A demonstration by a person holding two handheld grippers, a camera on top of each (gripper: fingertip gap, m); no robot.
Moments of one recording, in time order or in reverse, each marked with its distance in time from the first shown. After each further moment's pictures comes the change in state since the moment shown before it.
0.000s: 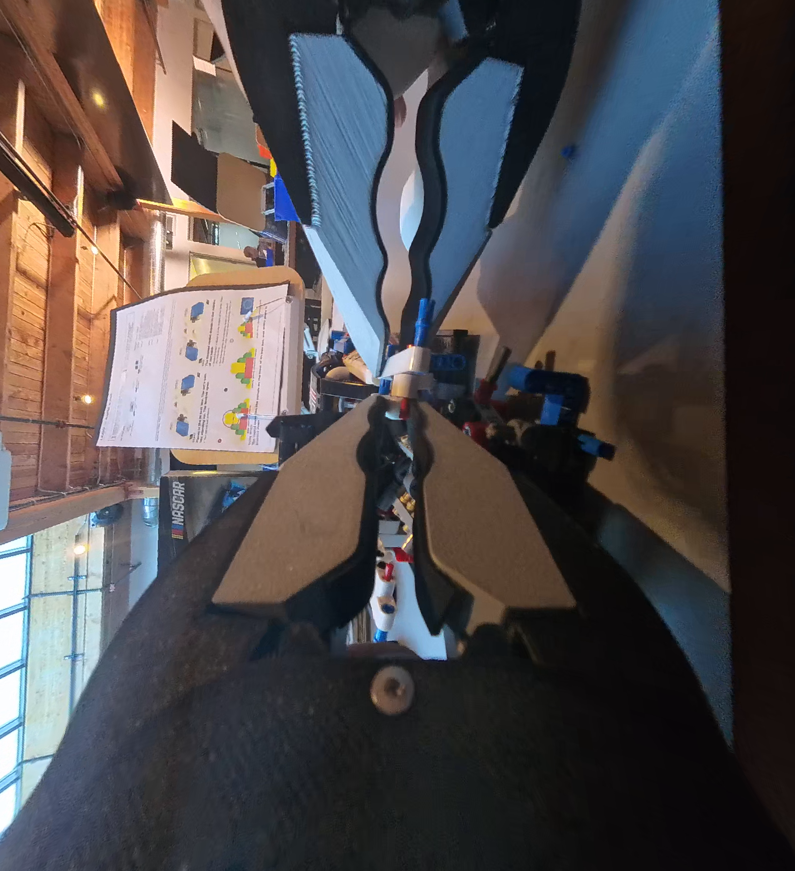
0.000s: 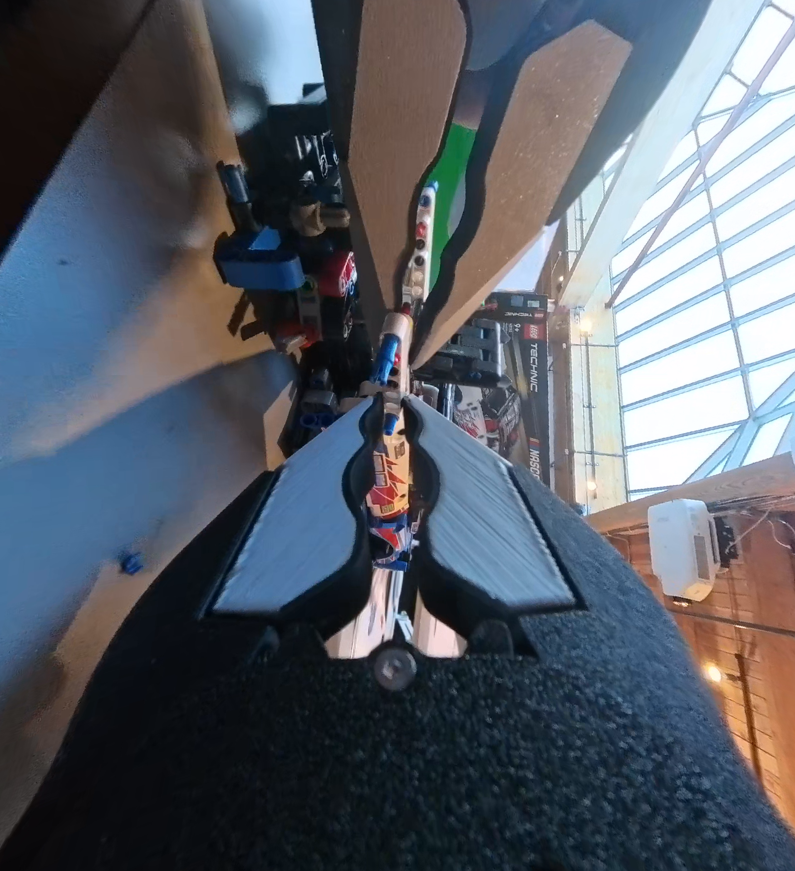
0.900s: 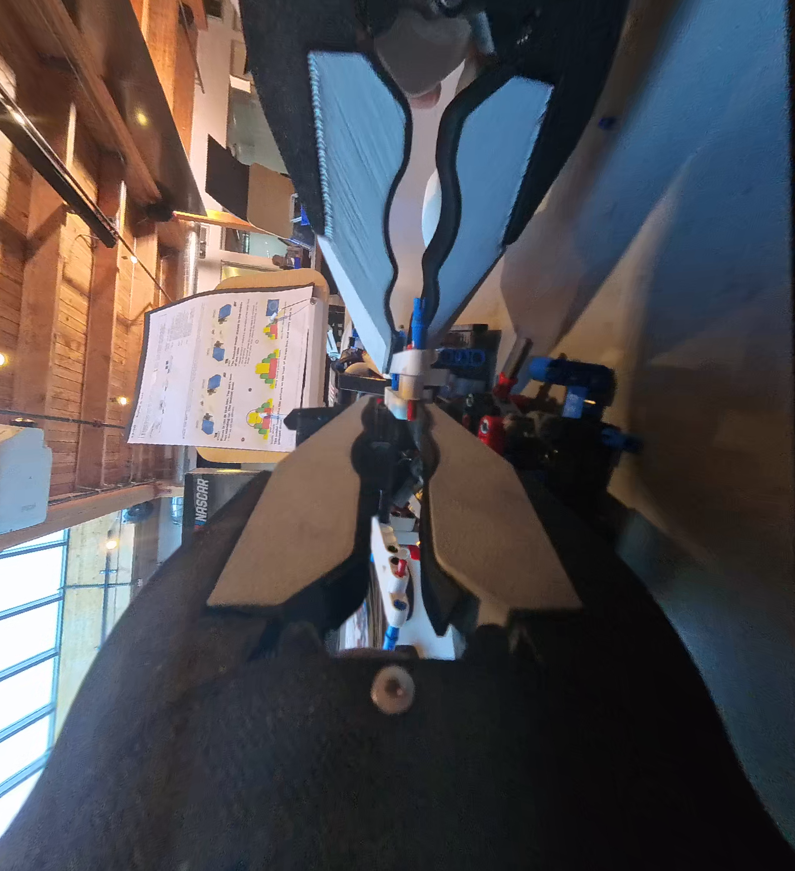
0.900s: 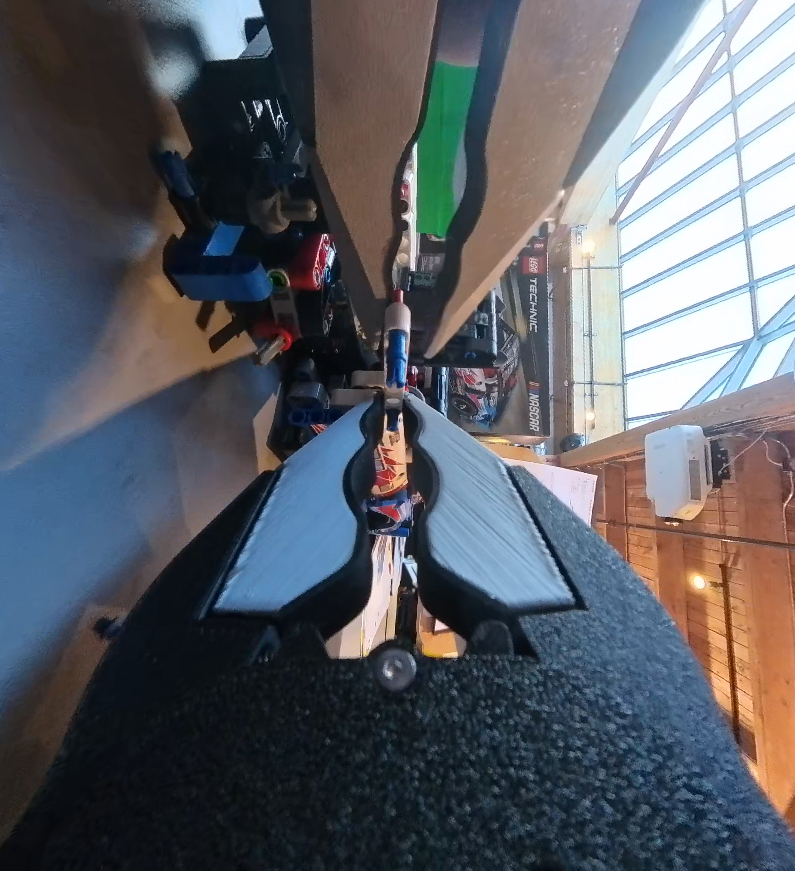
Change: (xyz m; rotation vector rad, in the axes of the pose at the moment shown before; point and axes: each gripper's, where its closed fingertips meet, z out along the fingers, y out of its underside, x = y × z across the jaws) left arm -0.012 0.008 0.010 0.018 -0.058 0.020; right arm 0.005 0.011 0.009 -0.161 0.036 0.050
